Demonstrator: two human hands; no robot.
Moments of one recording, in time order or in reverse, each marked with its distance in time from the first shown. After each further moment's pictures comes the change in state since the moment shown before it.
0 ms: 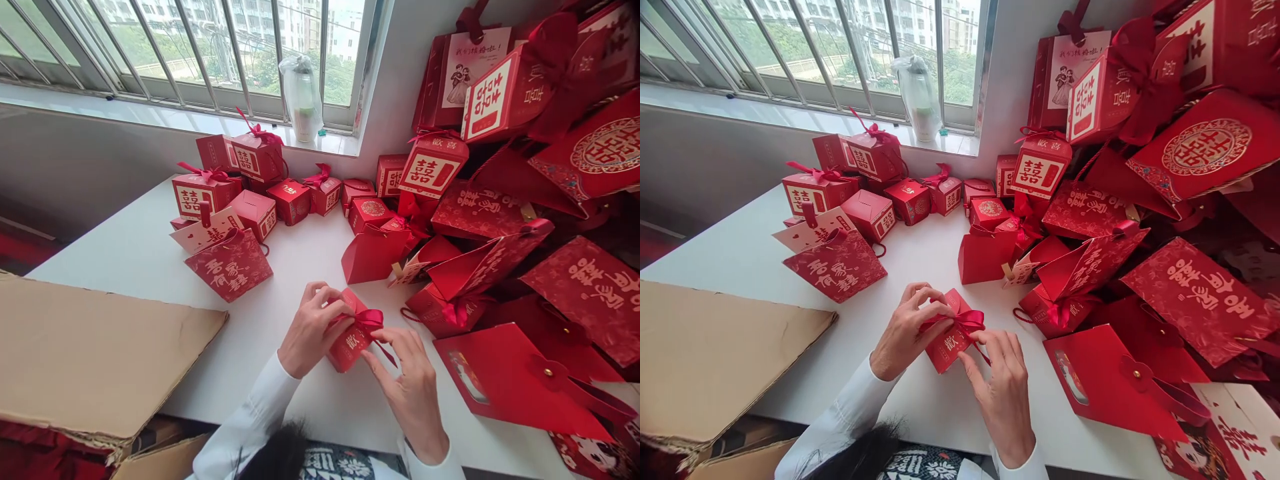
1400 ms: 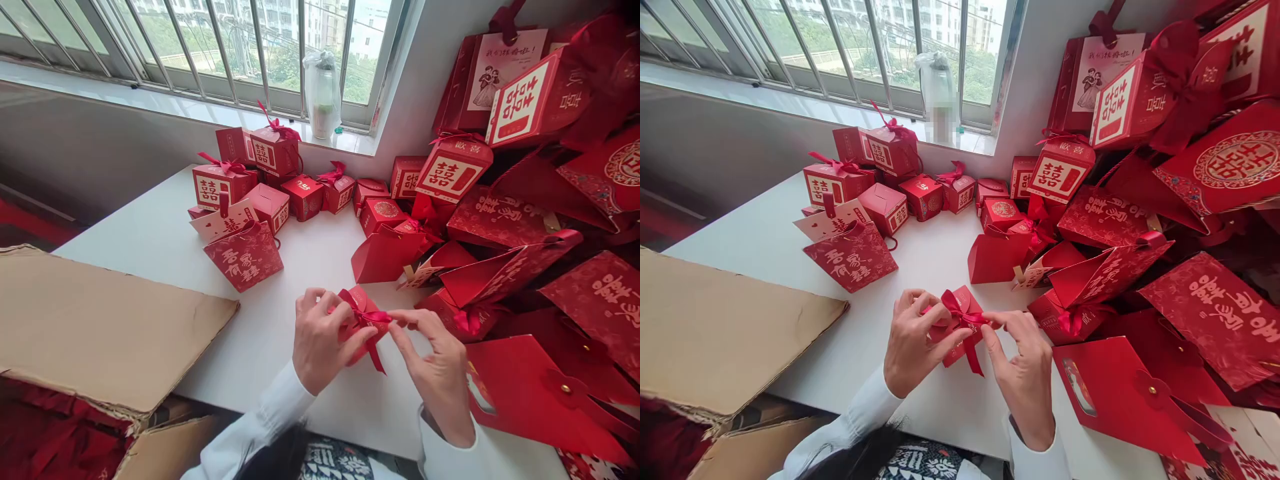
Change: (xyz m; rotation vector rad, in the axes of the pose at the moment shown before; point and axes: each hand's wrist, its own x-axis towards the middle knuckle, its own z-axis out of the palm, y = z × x) left_hand -0.012 0.029 0.005 0.171 0.189 -0.224; right_hand 0.037 -0.013 -0.023 0.094 -0.001 0.037
